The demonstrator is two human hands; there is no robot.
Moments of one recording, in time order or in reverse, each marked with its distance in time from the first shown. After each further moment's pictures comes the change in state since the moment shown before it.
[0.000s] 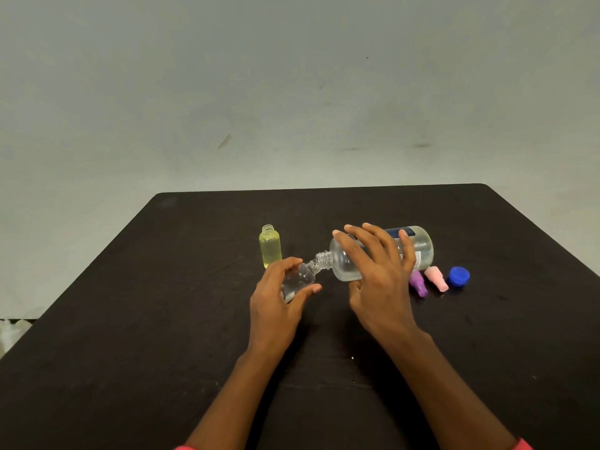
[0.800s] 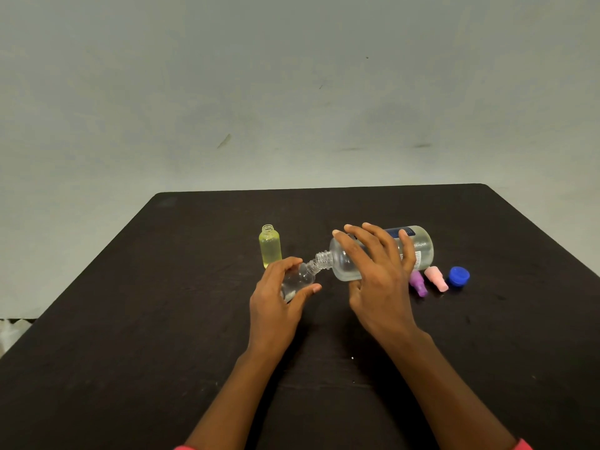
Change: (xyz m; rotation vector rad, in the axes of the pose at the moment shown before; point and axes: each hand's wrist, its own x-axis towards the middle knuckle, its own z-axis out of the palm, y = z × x) left_hand 0.000 0.000 0.000 0.001 0.007 0.009; right_hand 0.000 0.000 -0.001 -0.009 -0.003 -0.001
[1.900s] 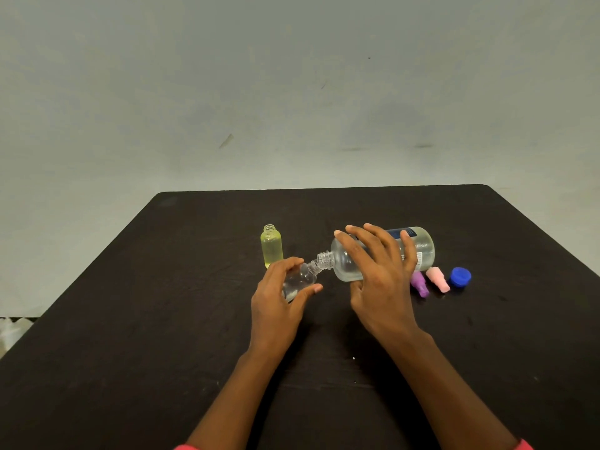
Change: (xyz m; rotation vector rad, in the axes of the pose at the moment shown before) left_hand 0.000 0.000 0.000 0.009 -0.003 -0.006; right_hand 0.000 0.000 0.000 0.014 -0.007 0.009
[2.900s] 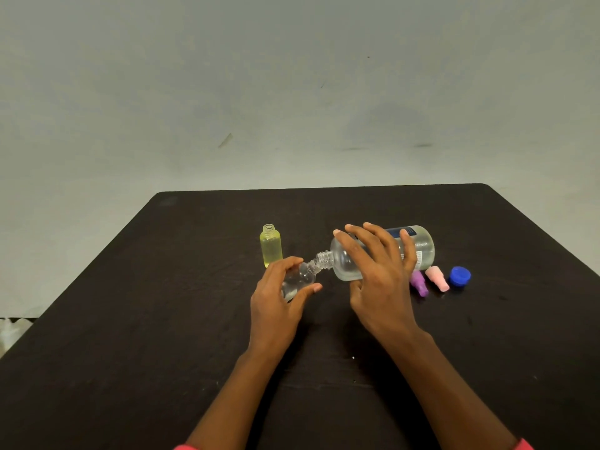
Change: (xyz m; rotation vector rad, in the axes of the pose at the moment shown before) left_hand 0.001 -0.002 0.000 0.020 -0.001 0.019; right_hand 0.000 0.000 -0.001 -0.006 -0.010 0.001
